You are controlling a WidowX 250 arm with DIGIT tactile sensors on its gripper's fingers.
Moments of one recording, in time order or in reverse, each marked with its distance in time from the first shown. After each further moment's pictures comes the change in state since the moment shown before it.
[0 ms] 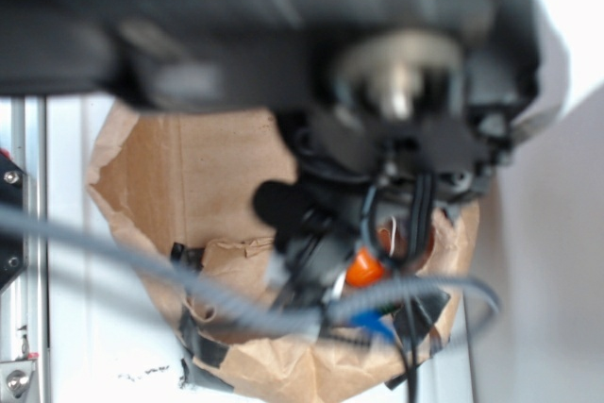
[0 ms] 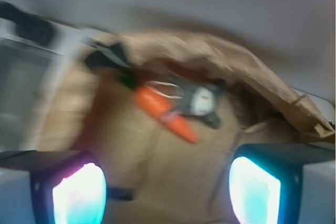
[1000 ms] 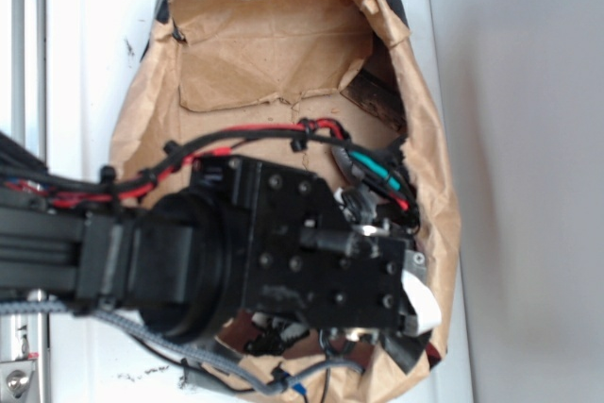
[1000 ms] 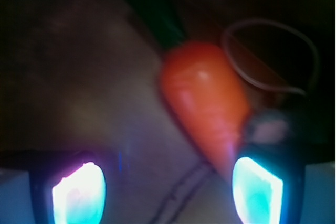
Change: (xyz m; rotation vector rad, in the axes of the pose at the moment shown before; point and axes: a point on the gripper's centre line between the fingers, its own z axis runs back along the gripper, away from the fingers) arm 0.006 -0.052 -0.110 -0.053 0.057 -0.355
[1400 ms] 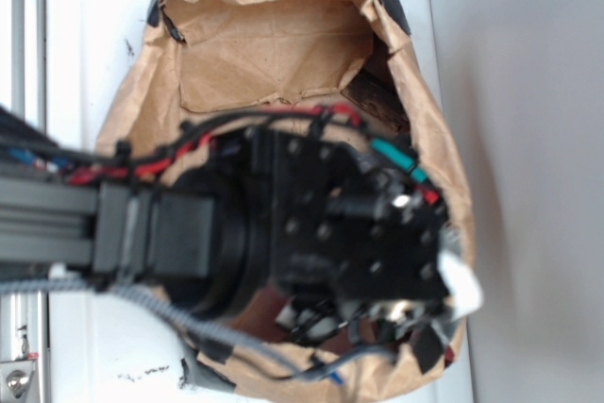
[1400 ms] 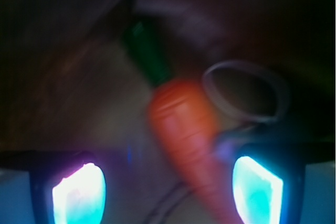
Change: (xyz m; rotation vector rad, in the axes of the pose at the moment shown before) arm 0.014 0.026 0.021 0.017 -0.070 0.037
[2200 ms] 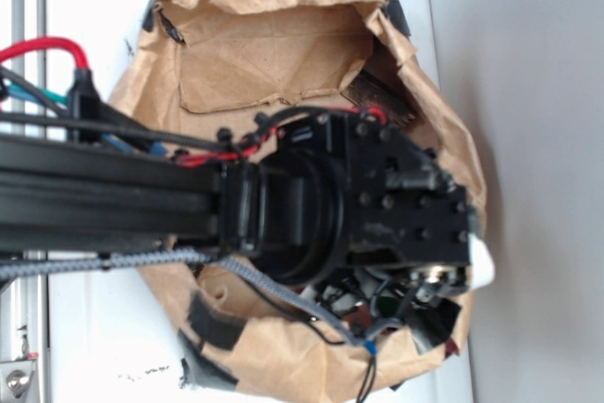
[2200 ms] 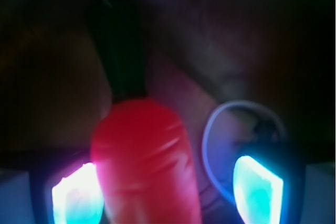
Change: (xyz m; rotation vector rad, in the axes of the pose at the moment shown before) arm -0.001 -0.003 -0.050 -0.046 0.056 -0.076
